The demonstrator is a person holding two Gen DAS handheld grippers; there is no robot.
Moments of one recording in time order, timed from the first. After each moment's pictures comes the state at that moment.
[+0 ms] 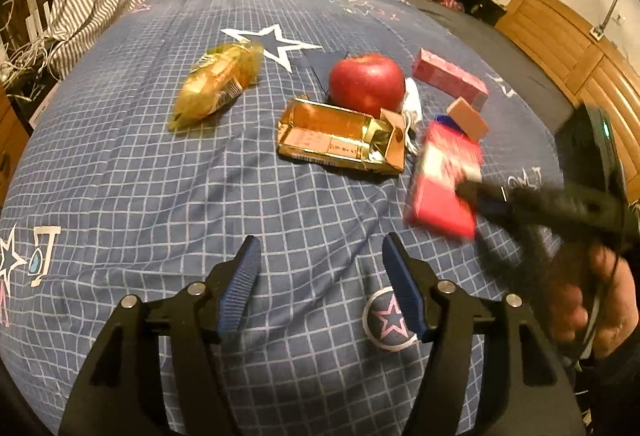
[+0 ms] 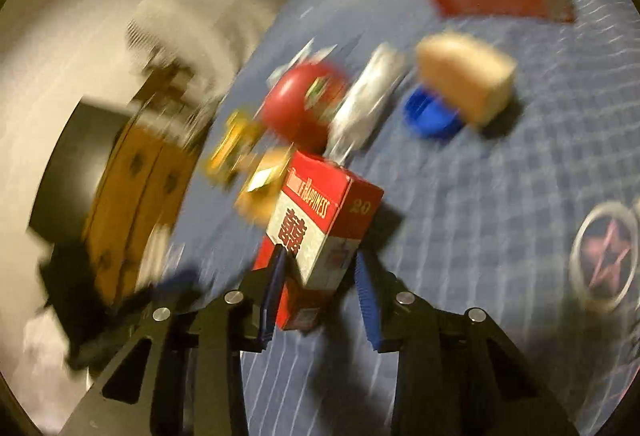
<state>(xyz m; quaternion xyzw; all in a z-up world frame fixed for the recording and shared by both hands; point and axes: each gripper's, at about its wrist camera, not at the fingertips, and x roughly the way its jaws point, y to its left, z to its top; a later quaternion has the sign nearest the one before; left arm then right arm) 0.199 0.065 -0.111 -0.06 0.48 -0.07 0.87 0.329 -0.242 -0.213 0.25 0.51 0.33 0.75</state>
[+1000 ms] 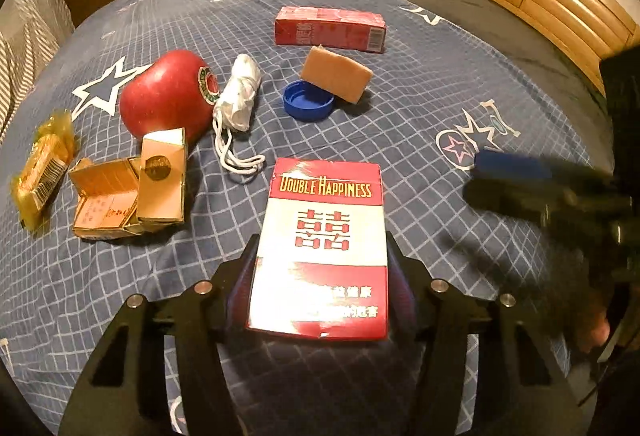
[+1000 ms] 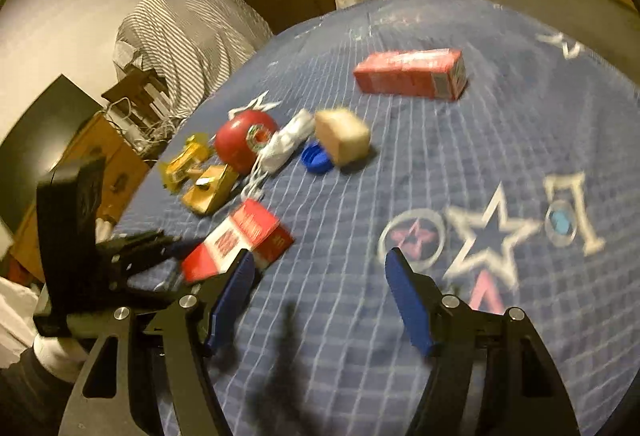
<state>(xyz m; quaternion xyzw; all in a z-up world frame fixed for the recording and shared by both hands) 0.238 -0.069 -0.147 0.07 0.49 -0.19 0.85 0.275 -0.326 -0.191 0.15 0.42 0.23 0.87</state>
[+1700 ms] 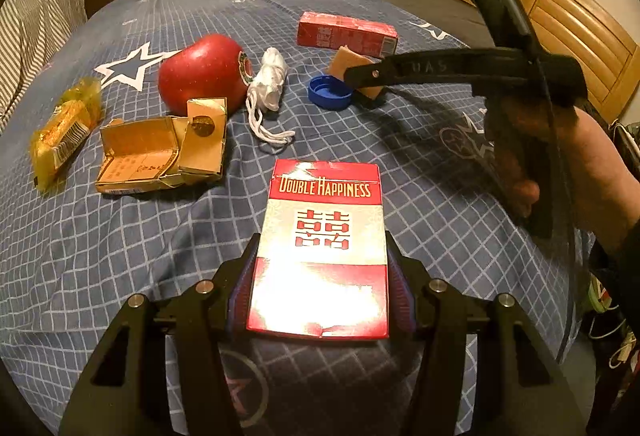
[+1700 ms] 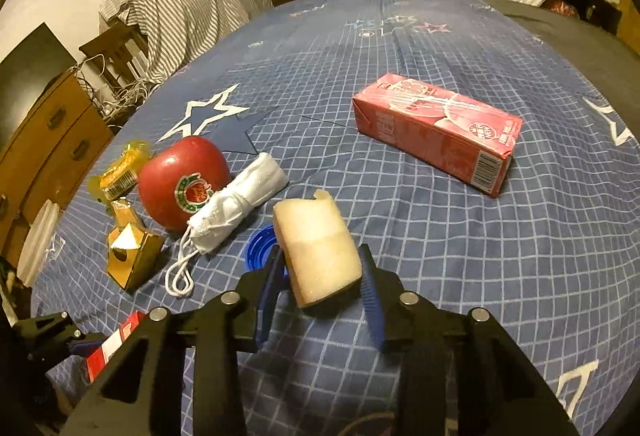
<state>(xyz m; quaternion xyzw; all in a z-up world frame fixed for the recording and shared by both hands) 0.214 -0.043 -0.146 0.04 0.47 -0.18 0.86 0.393 -0.280 -0.204 0.05 0.44 0.22 0.87</state>
